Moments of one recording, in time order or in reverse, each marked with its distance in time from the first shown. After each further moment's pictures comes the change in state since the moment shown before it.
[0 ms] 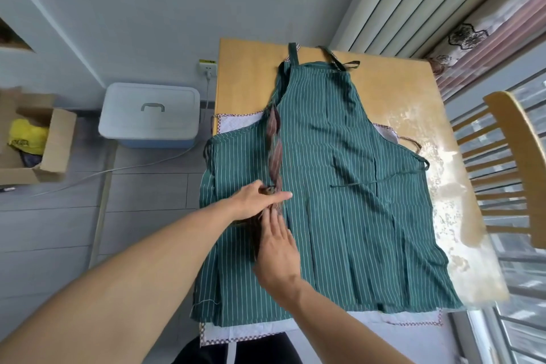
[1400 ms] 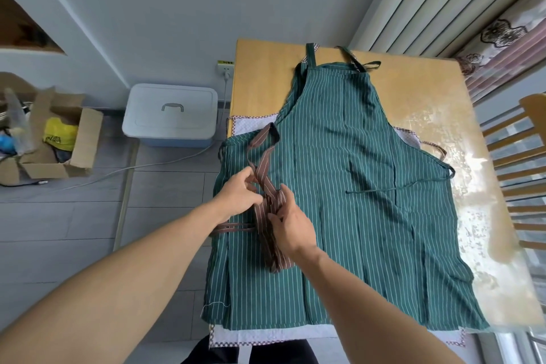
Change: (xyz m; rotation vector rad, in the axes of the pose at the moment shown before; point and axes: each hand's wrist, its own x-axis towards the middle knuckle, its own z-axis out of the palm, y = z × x) left_hand -0.017 -0.017 -0.031 -0.256 0.276 0.020; right_hand 0.055 0.020 -0.027 0.429 0.102 -0.068
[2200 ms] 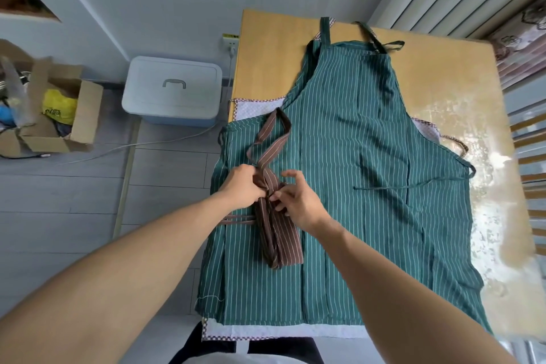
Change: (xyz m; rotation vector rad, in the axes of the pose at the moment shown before) left_hand 0.027 -0.007 0.012 0.237 0.066 0.011; right_hand 0.048 0.013 -0.031 0.482 -0.270 0.013
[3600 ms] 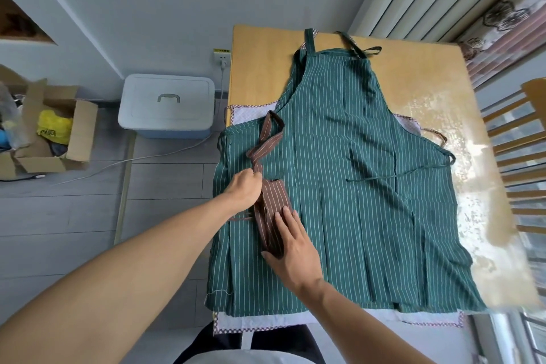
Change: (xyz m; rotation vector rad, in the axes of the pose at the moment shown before) left_hand -0.024 0.012 0.003 -0.121 -0.008 -0.137; right_hand -0.088 0.059 0.073 -0.819 0.199 -0.101
